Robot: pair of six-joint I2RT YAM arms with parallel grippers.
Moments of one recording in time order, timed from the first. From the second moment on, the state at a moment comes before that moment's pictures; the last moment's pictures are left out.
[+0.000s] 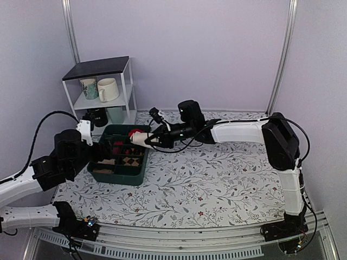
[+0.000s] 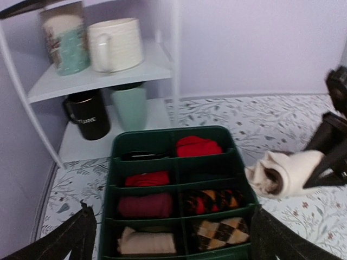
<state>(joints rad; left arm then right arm) -0.81 0.74 0.57 -0.16 -0.62 -0.19 0.84 2.16 1.64 0.16 -0.74 0.01</state>
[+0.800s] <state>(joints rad) -0.59 0.67 0.55 -0.23 -0.54 -0.32 1.03 2.46 1.99 -0.09 -0.59 -0.07</state>
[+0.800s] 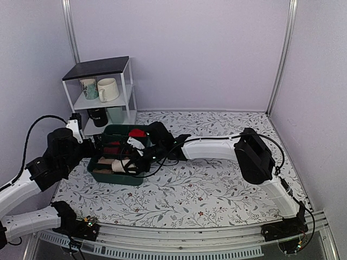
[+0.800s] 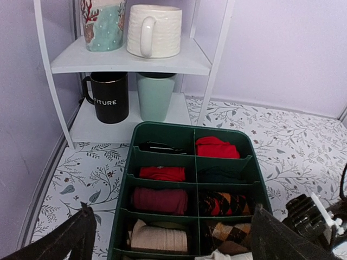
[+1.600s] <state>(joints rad) -0.59 0.62 0.55 -0.22 -0.45 -0.28 1.10 2.41 2.09 -0.54 -0.28 -0.36</state>
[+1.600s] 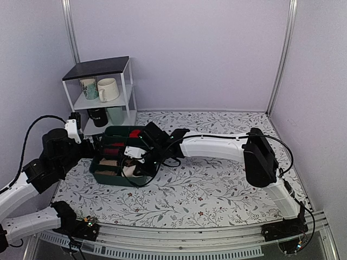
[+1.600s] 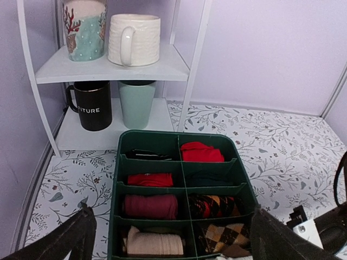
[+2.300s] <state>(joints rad) -0.59 0.66 0.54 -0.20 -0.40 -0.27 1.13 2.44 2.19 -0.78 -0.27 -0.33</state>
